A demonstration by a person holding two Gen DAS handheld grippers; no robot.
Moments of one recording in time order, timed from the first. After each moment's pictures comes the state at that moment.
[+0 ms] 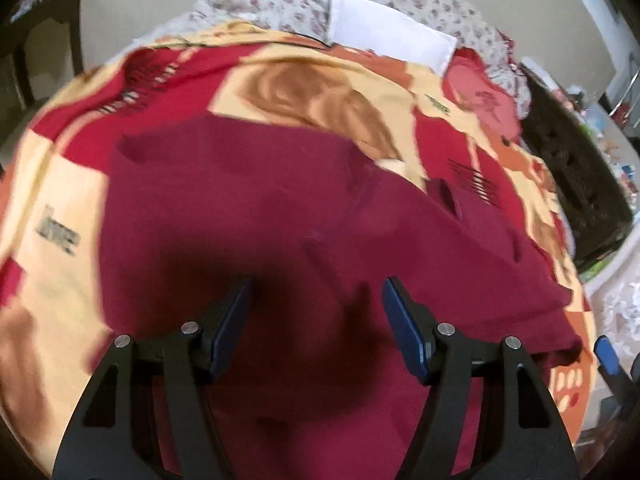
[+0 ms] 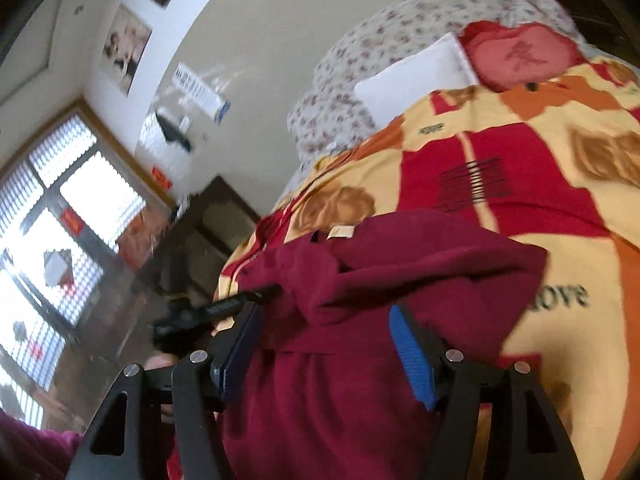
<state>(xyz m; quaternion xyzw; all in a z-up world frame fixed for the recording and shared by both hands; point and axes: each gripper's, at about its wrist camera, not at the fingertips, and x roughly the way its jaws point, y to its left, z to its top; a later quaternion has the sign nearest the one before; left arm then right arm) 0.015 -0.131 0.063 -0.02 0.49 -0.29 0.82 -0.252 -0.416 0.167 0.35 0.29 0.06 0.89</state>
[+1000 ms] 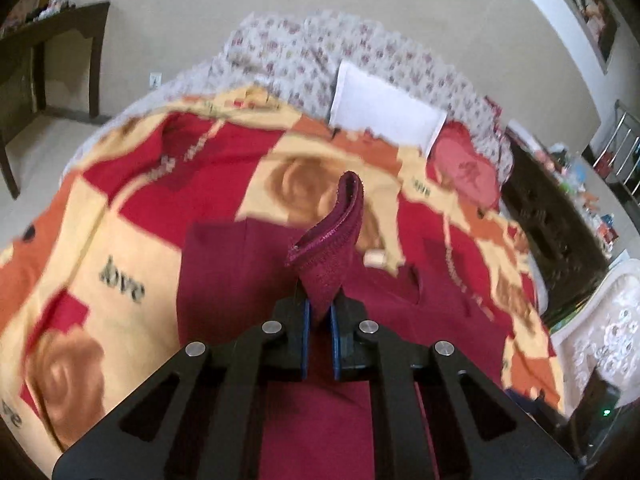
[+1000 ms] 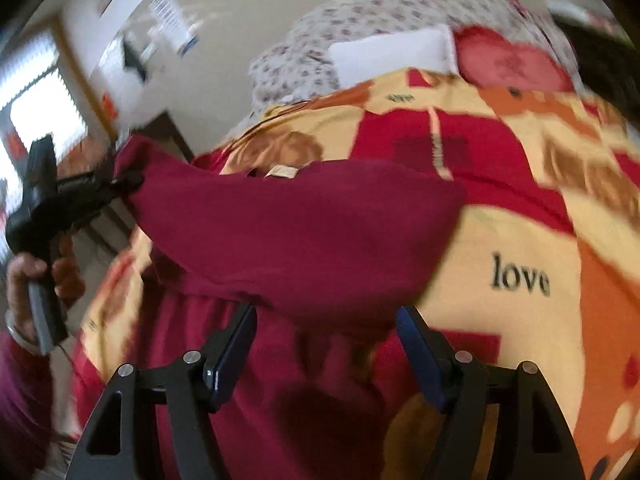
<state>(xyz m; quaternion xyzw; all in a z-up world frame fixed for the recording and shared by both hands) 0.024 -0.073 0.131 -0.08 0.43 -0.28 0.86 -0.230 -0.369 0.140 0.15 0.41 -0.02 0.90</state>
